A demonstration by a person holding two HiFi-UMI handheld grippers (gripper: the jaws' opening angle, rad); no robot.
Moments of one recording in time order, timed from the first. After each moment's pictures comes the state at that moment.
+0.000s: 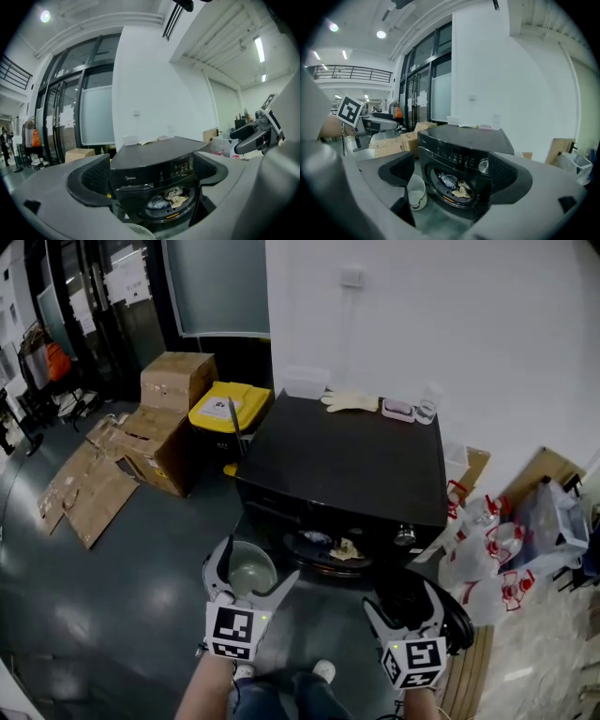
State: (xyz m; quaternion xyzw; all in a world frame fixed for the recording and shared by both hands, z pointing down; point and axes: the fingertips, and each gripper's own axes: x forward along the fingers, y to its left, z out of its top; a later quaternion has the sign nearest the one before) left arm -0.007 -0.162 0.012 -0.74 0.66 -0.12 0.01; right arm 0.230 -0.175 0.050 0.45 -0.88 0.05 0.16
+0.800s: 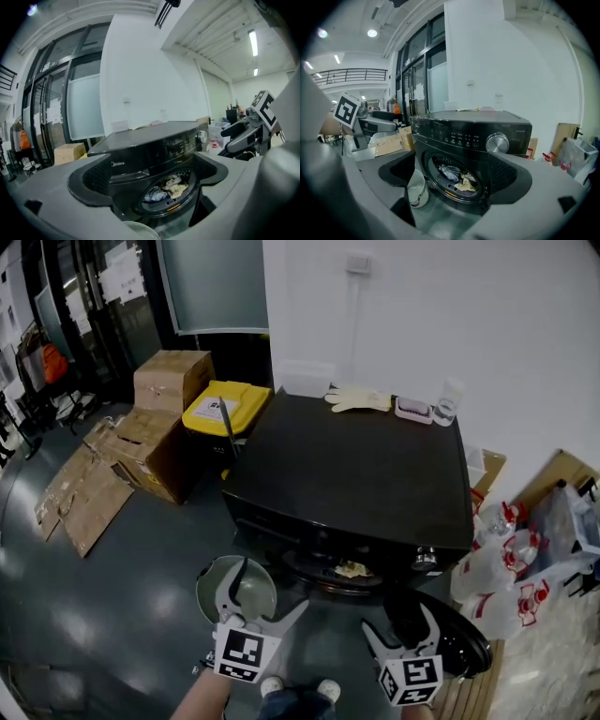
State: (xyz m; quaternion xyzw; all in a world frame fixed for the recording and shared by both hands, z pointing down) left arm 0.000 -0.222 0.116 -0.77 0.61 -0.18 -0.01; right arm 0.211 -0.231 0.160 0.44 -0.88 0.10 0.18
